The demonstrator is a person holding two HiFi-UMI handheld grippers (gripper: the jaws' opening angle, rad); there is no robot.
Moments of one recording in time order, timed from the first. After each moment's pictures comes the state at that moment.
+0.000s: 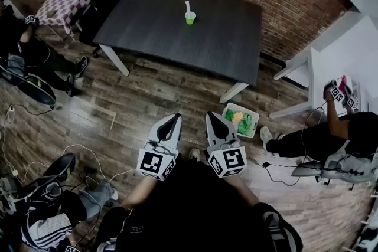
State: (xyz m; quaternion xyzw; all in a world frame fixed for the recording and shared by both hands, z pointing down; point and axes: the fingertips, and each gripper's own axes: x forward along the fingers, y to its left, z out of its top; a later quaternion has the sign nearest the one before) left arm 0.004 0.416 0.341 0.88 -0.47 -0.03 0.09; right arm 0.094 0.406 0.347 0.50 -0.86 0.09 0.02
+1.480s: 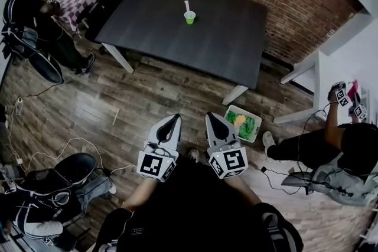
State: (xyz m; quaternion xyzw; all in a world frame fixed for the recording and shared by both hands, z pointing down) left arm 0.072 0.409 0.328 0.86 -0.50 -0.02 0.07; right arm 0.160 0.392 0.346 0.46 -0.88 0.10 0.00
